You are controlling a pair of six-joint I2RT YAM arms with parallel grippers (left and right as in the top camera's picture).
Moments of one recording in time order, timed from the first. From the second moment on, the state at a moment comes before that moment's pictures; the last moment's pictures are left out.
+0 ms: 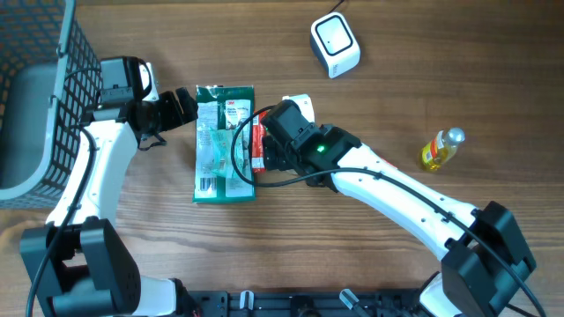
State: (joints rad) left arm 0.11 1.62 1.16 -0.63 0.17 -0.26; right arm 0.79 1.71 1.26 -0.65 0.25 0.51
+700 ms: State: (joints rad) left arm 0.11 1.62 1.16 -0.63 0.17 -0.26; right arm 0.79 1.83 1.26 -0.66 0.26 0.50
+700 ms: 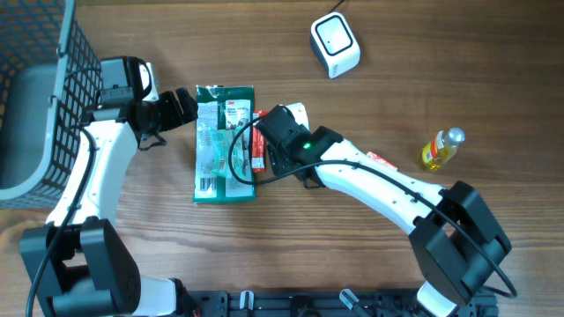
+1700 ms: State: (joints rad) left arm 0.11 1.62 1.16 -0.62 0.17 -0.26; right arm 0.72 1.75 1.26 -0.73 0.21 0.57
